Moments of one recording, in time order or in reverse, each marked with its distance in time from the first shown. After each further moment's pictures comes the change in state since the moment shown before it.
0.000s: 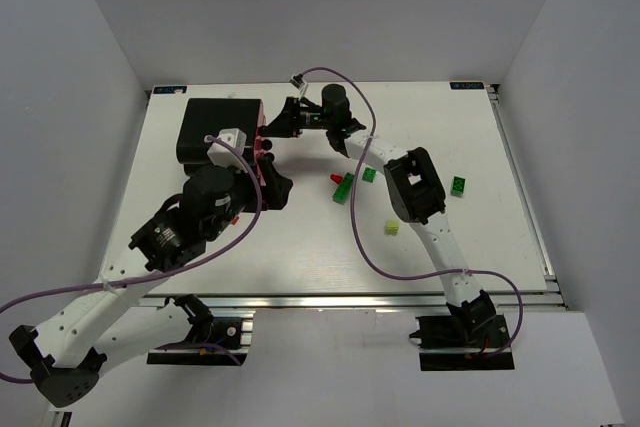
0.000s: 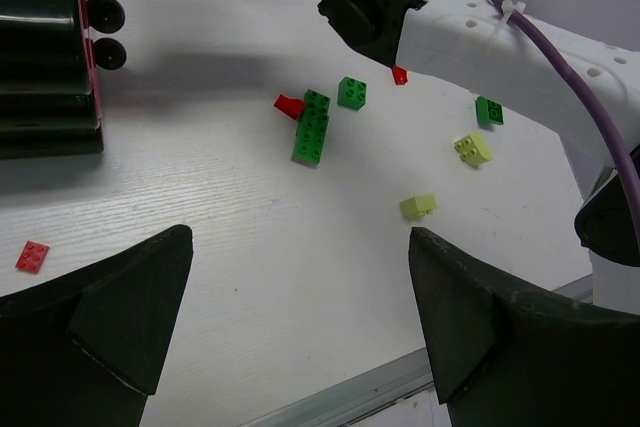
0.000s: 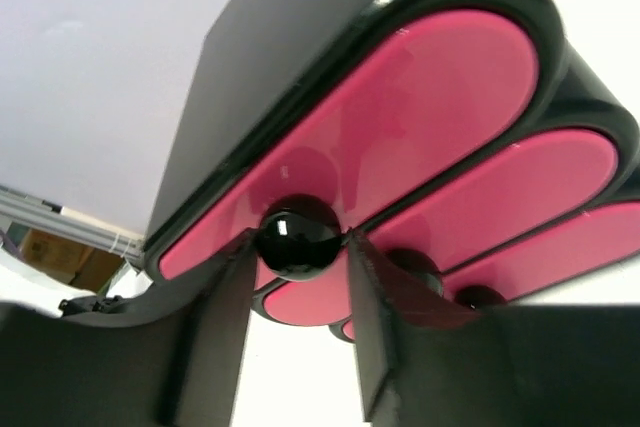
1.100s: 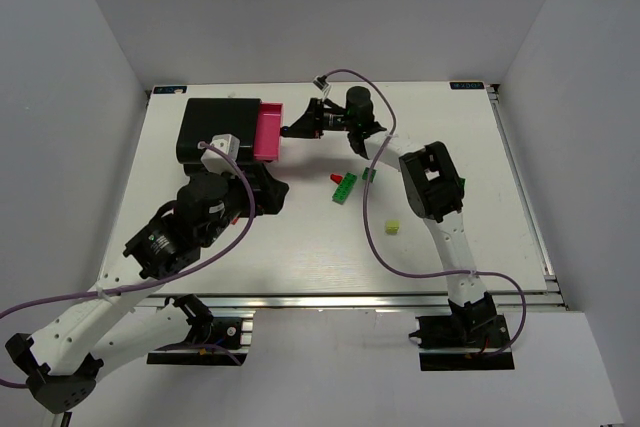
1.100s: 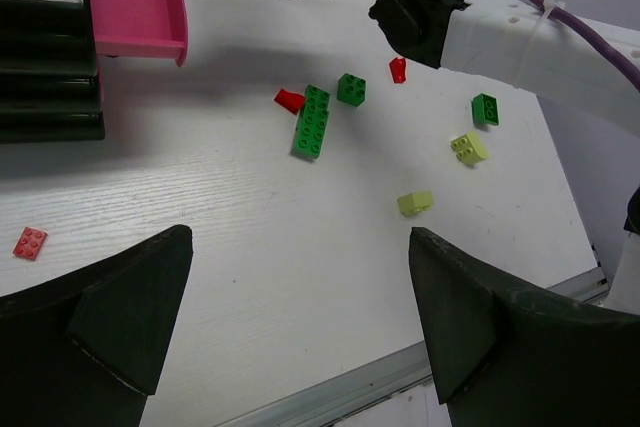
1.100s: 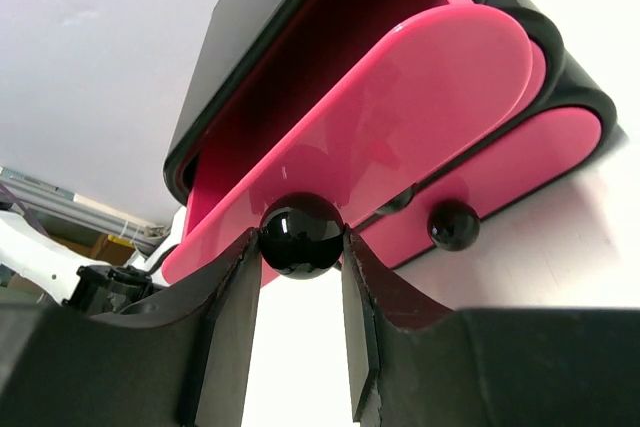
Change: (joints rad) left arm 0.000 -0.054 -0.039 -0.010 -0.002 -0.027; right arm -0.091 -0.121 -0.257 0.150 -0.072 0.020
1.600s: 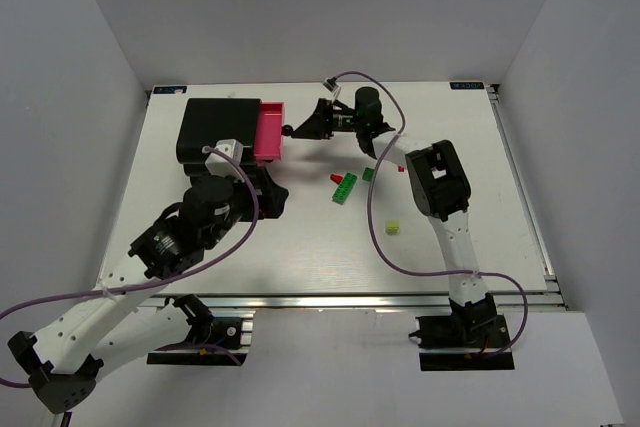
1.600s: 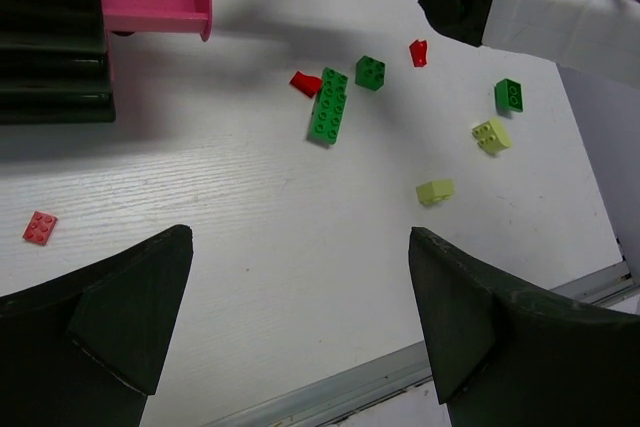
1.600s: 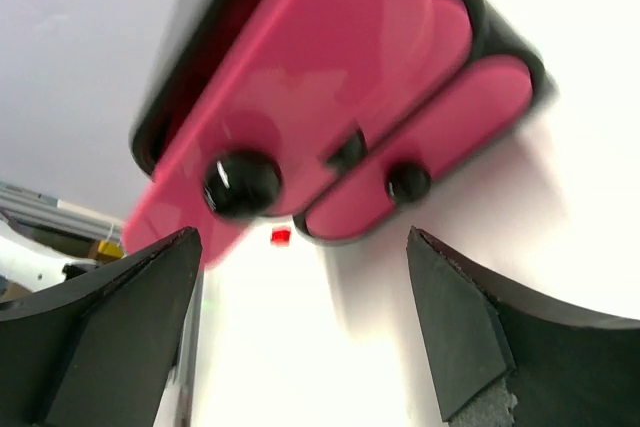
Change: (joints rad) left arm 0.000 0.000 -0.035 -0.005 -0.007 0.000; right arm -0.043 -0.017 -0.036 -0.032 -0.009 -0.035
